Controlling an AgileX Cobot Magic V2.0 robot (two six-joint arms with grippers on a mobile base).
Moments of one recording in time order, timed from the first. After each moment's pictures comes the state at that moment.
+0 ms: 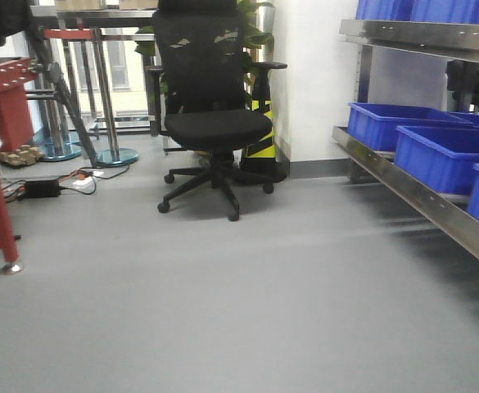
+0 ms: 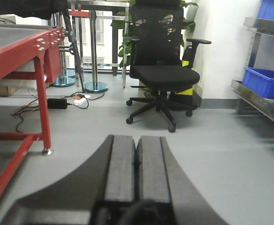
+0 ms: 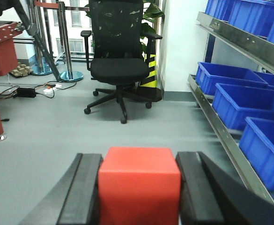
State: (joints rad) left arm -0.02 -0.01 0.03 -0.10 0.03 0.06; right arm 0.15 0.18 -0.55 -0.08 0.52 0.09
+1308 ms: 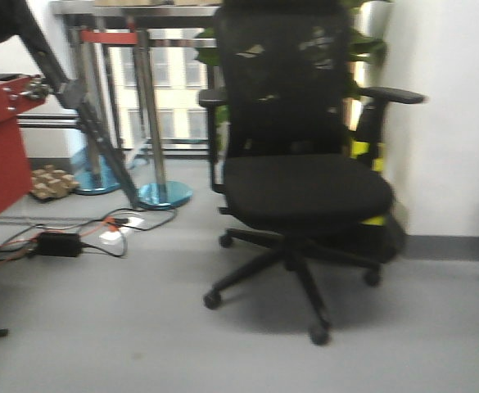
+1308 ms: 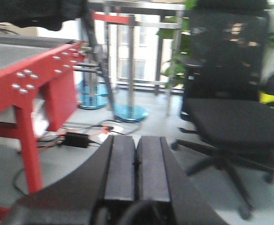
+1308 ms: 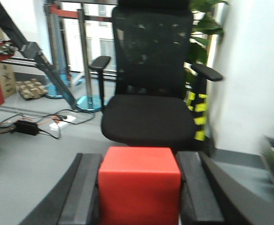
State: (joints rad) left arm -0.02 -0.01 0.03 -0.10 0.03 0.06; right arm 0.15 0.18 -0.55 -0.08 0.52 0.09
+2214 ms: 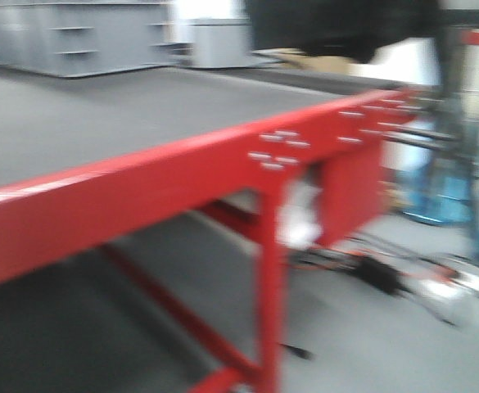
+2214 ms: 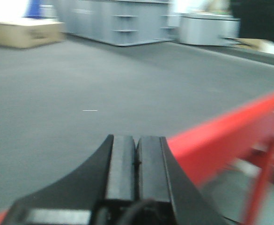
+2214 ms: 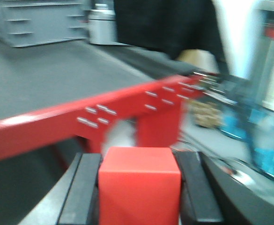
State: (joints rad) left arm -0.02 -0.01 0.03 -0.10 0.03 0.06; right arm 0.15 0.18 -0.55 -0.08 0.52 0.09
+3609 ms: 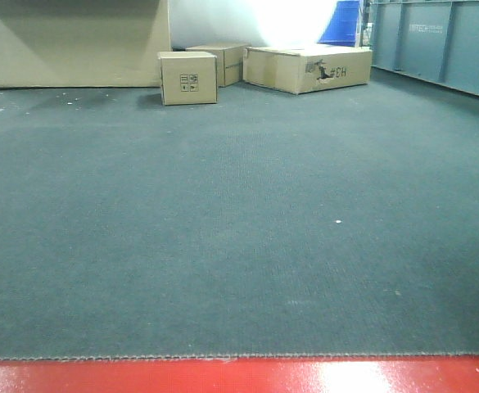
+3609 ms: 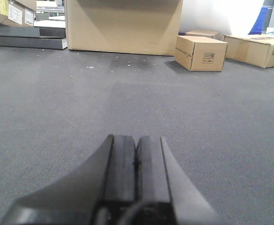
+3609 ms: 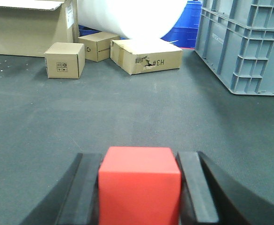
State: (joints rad) left arm -0.02 -0.01 0.03 -0.10 0.03 0.06; right arm 0.15 0.18 -0.55 -0.08 0.52 0.09
